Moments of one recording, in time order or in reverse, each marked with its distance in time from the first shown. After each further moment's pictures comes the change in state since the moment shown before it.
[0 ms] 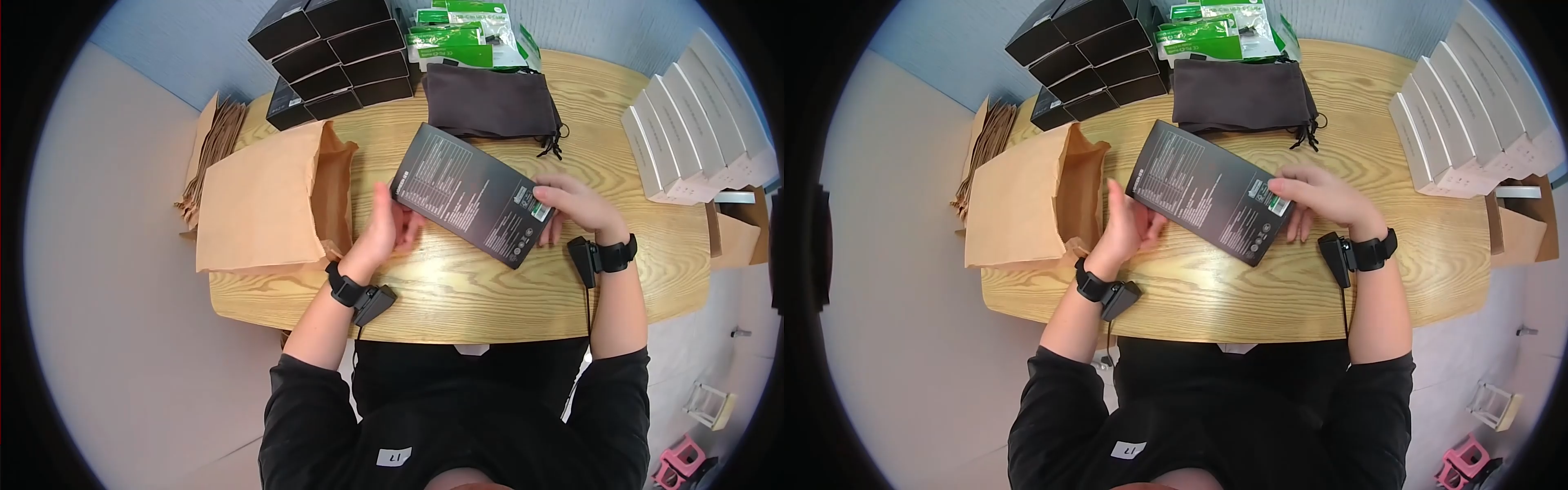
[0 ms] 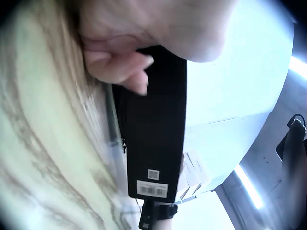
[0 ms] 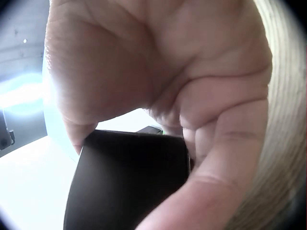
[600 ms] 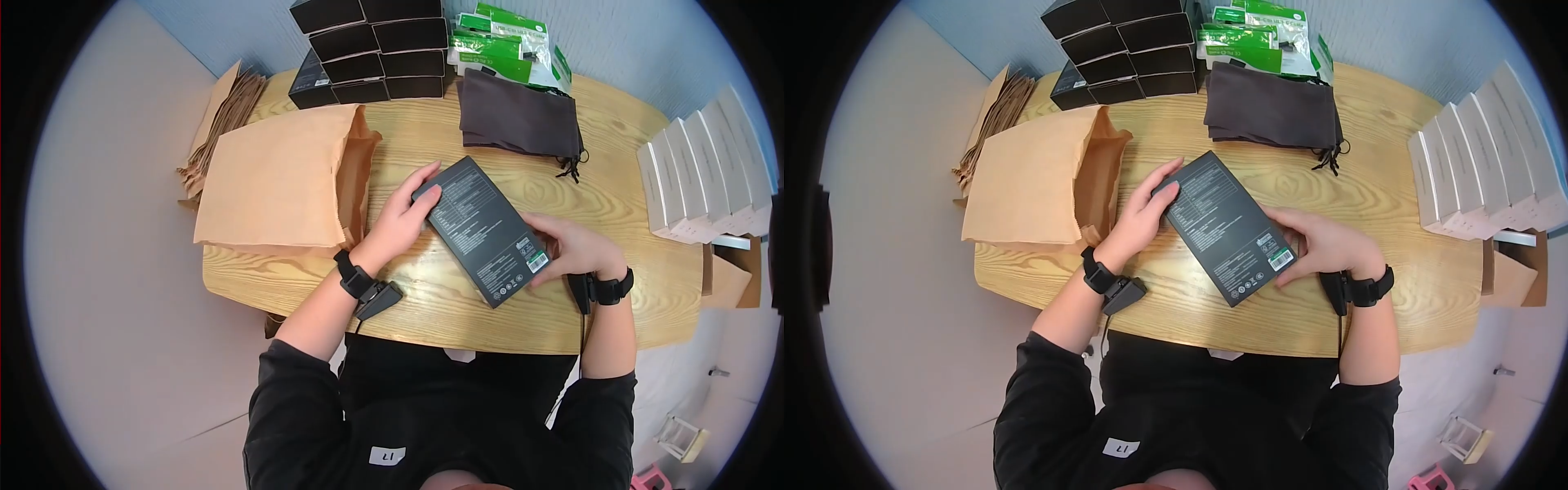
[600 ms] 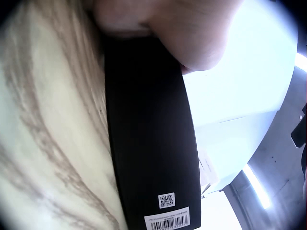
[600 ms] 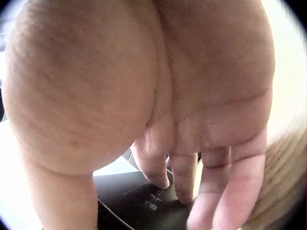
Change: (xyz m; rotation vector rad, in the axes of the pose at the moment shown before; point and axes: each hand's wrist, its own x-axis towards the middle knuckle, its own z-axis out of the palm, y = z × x) left_hand 0.006 -0.008 -0.008 0.526 0.283 0.421; right_hand 0.008 0.011 0.026 -0.081 -0.290 -0.181
